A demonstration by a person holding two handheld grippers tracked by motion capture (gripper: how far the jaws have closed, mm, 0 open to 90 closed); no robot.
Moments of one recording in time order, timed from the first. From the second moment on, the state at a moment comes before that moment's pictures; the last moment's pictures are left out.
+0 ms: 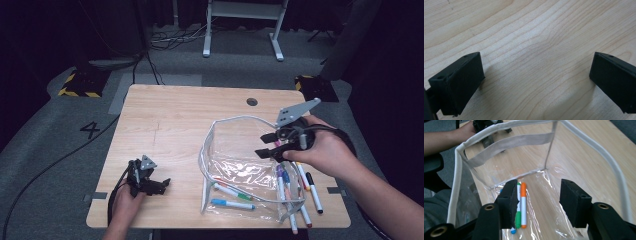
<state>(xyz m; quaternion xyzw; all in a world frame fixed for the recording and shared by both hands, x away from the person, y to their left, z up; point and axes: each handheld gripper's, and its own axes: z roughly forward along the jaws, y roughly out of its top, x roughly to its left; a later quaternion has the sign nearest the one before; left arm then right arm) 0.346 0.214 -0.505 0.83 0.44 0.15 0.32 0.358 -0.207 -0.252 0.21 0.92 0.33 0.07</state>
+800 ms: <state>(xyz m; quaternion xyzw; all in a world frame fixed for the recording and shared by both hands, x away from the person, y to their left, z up) 0.345 0.214 -0.505 0.83 0.44 0.15 0.32 0.341 -0.353 -0.267 0.34 0.86 0.36 0.13</state>
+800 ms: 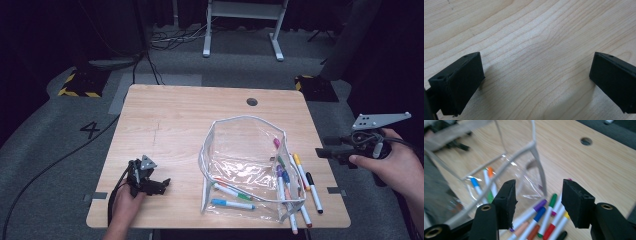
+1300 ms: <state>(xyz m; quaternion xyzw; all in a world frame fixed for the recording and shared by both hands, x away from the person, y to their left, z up) 0.345 0.214 -0.505 0.83 0.44 0.15 0.32 0.334 -0.390 -0.364 0.40 0.84 0.34 0.10</state>
